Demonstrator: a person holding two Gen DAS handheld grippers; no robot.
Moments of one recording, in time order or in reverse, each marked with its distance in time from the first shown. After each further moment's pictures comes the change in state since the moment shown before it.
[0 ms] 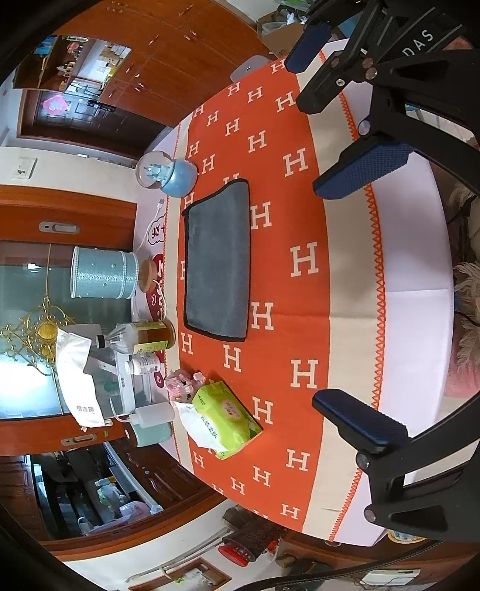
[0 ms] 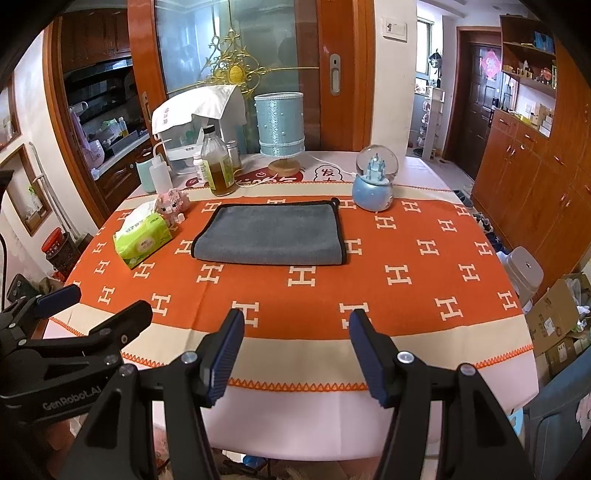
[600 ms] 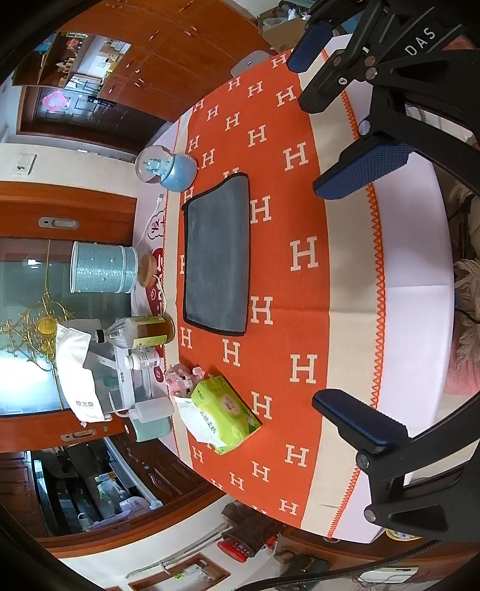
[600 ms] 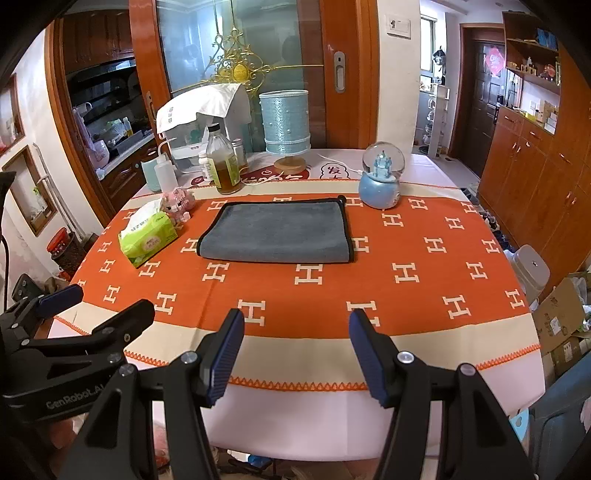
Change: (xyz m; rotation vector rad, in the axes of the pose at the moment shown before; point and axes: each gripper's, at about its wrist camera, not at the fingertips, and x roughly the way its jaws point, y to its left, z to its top) left arm 0.001 0.003 0.000 -0.005 0.001 0.019; right arm 0.005 0.002 -0.001 0.004 0.007 0.028
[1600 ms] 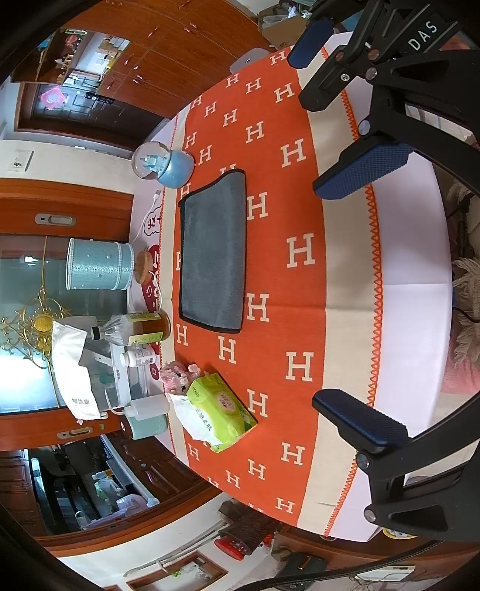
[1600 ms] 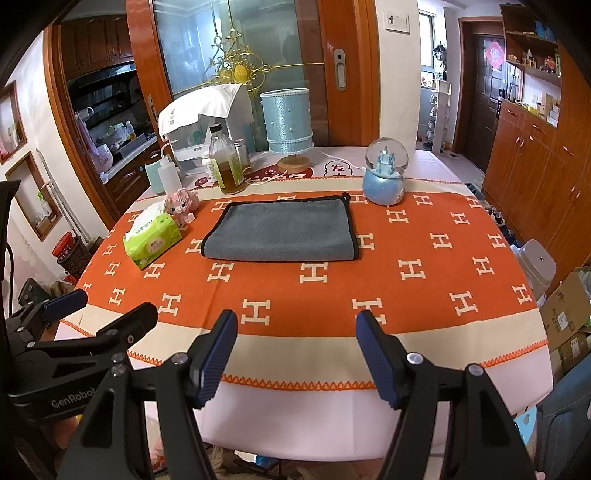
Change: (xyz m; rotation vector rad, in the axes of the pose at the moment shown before) left arm 0.002 0.008 -0.005 -0.007 0.009 0.007; right arm 0.002 -0.003 -0.002 0.018 0.003 0.029
